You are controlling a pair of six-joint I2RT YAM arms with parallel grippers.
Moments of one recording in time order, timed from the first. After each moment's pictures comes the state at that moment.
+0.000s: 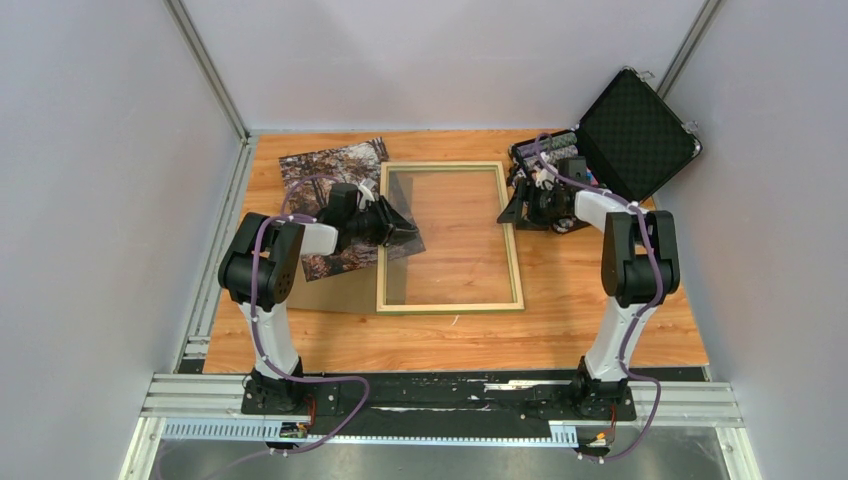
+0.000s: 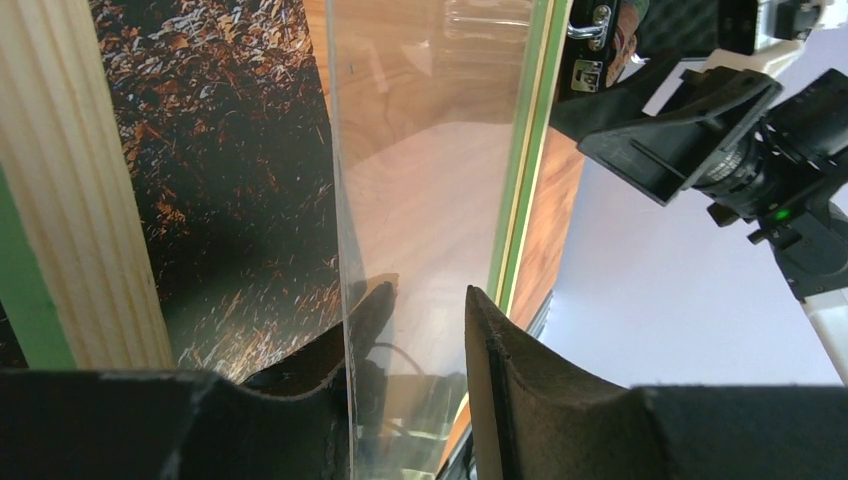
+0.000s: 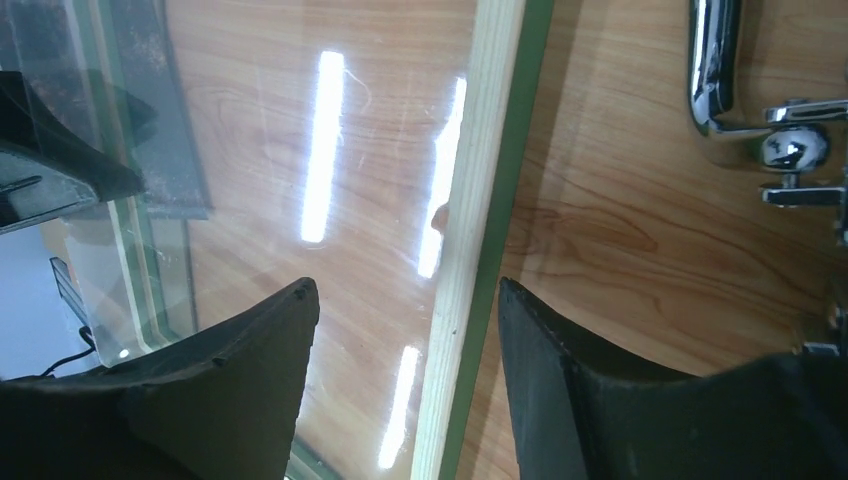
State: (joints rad) left arm -0.29 1.92 0.93 0.39 0.68 -1.00; right arm 0.04 1.96 1.26 -0.29 -0.64 0.24
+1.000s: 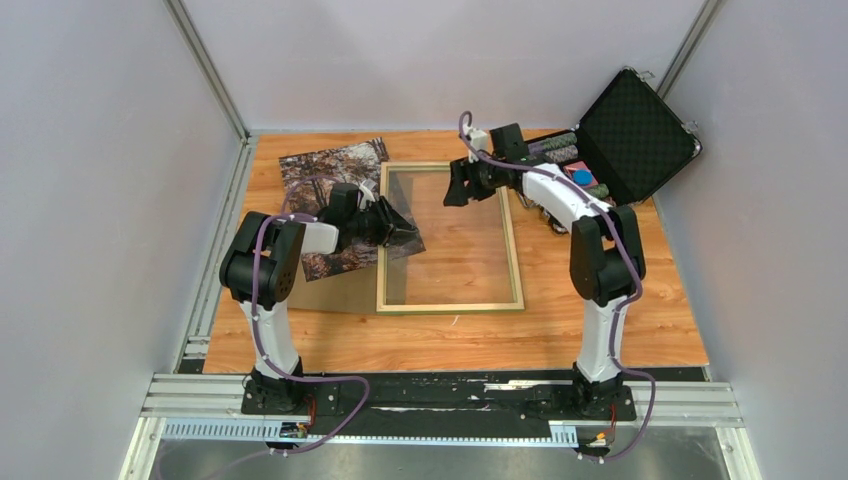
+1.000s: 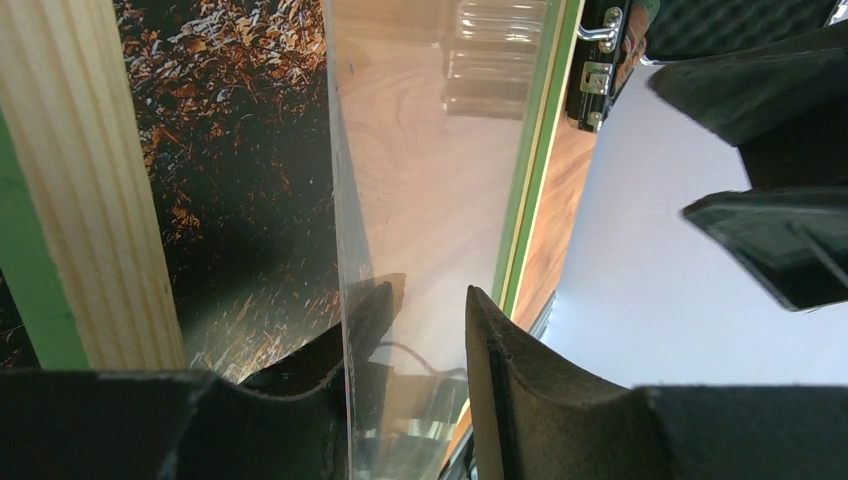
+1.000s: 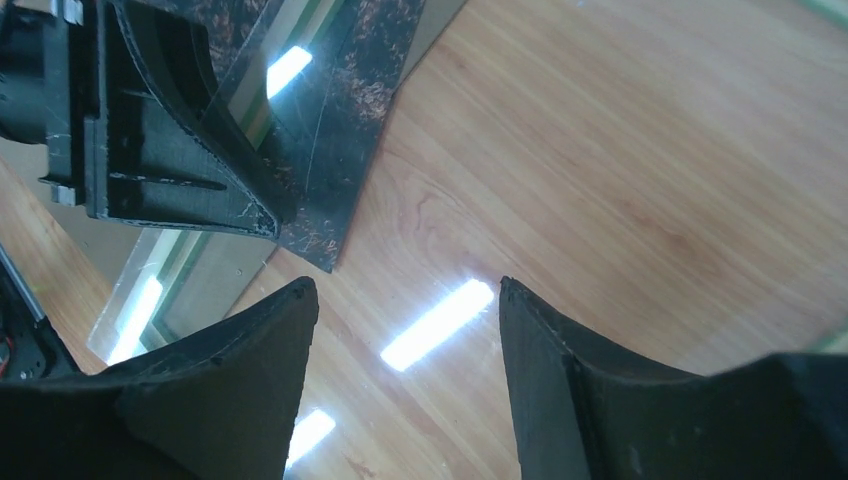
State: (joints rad) left arm -0.29 1.93 0.94 0.36 0.68 -0.99; right arm 0.33 2.00 1.63 -0.43 -0.56 0.02
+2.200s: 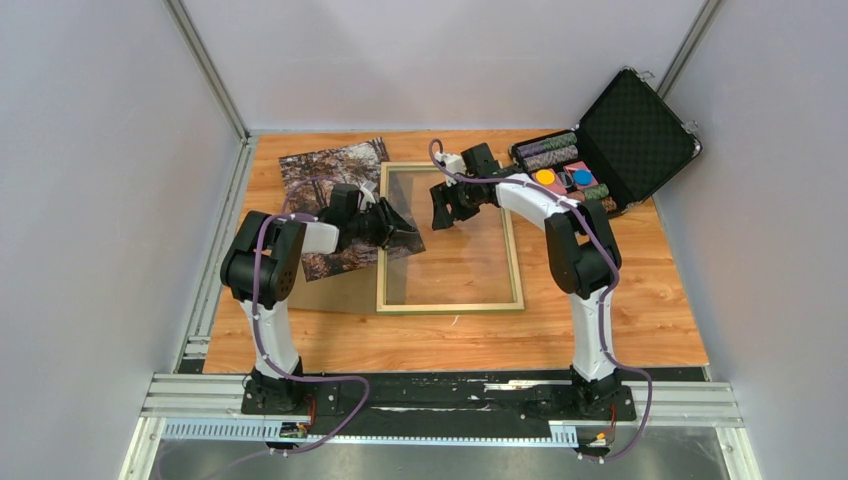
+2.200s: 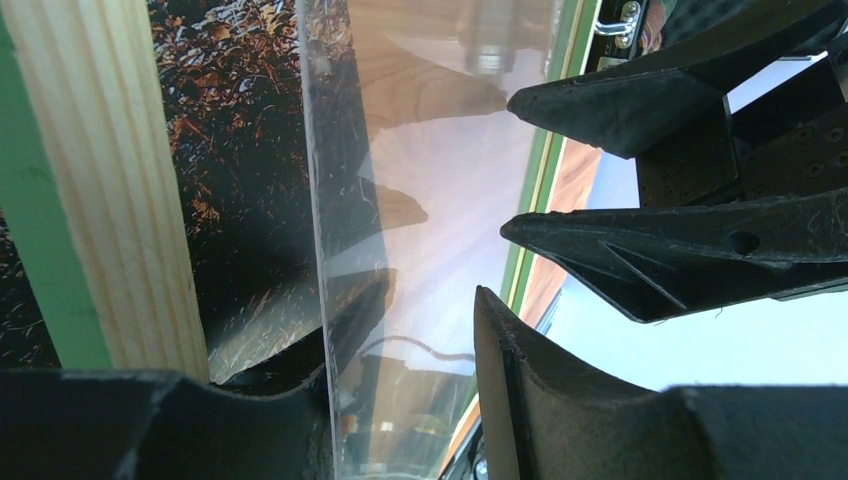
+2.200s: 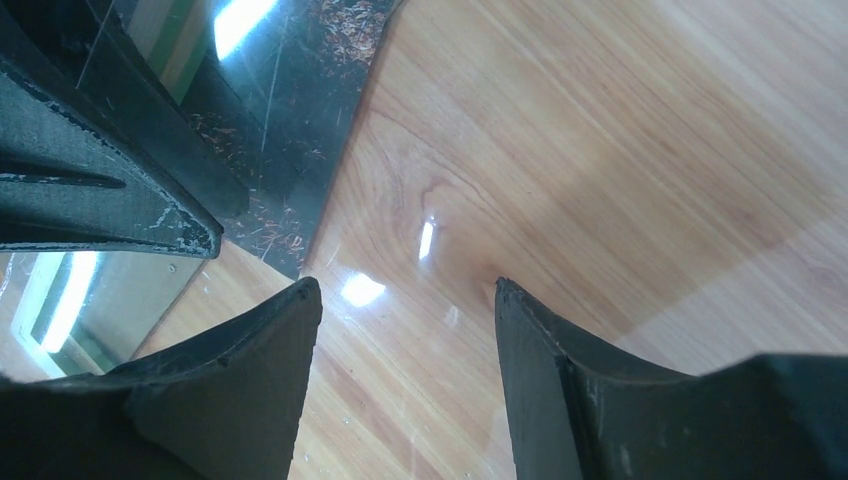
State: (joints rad) left arm -0.29 1.94 0.94 0.34 0.68 -0.98; right arm 0.45 2.14 1.64 -0.46 -0.47 -0.05
